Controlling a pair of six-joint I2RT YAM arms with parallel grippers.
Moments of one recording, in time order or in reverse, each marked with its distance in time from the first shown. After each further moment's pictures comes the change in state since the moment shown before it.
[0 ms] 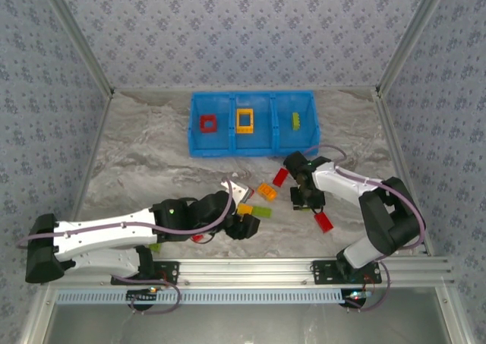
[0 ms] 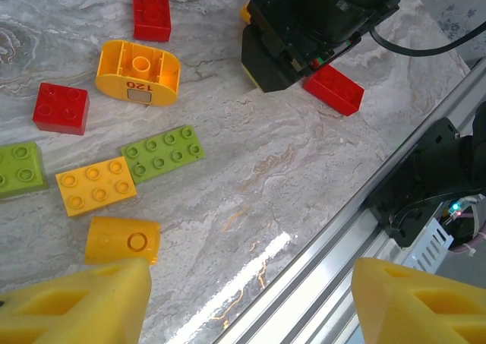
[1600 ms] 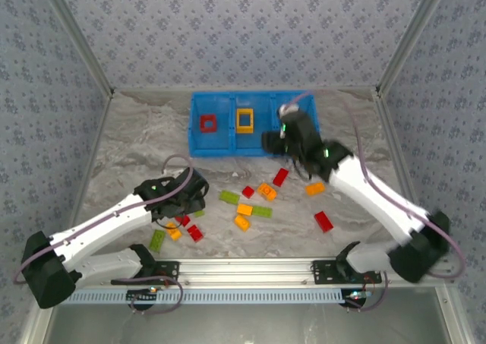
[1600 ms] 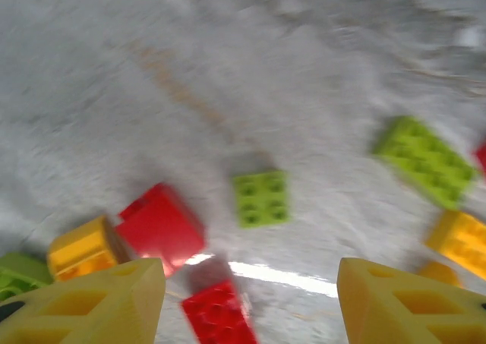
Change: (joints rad) left arm 0.487 -0.032 -0.054 -0.504 -0.116 -0.400; right arm 0.200 -0.278 0.309 0.344 0.125 -0.121
